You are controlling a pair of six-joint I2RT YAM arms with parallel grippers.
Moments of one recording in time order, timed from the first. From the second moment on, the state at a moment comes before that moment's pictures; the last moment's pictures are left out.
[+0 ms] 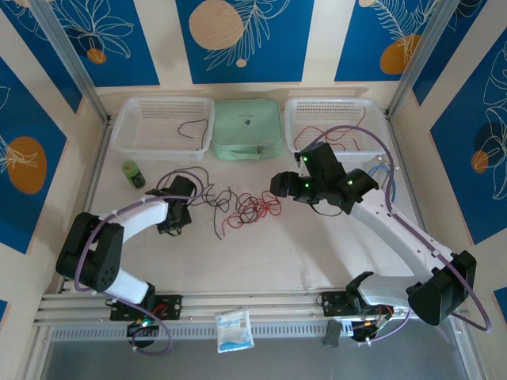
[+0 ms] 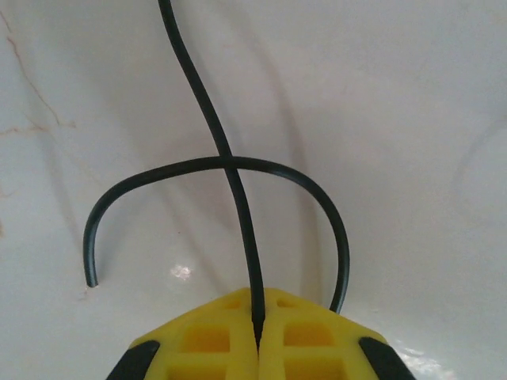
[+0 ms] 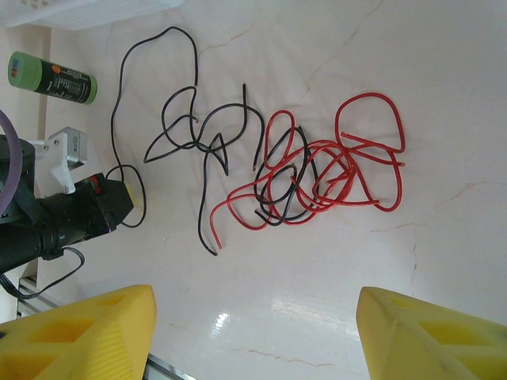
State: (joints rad) left arm -0.37 1.49 0.77 -0.65 -0.28 -0.71; right arm 0.58 1.21 1.16 -0.80 -0.19 0.70
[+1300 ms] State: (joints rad) left arm -0.26 1.79 1.98 -0.63 -0.54 -0.12; right arm 0.55 0.95 0.97 -0.81 -0.20 0.79
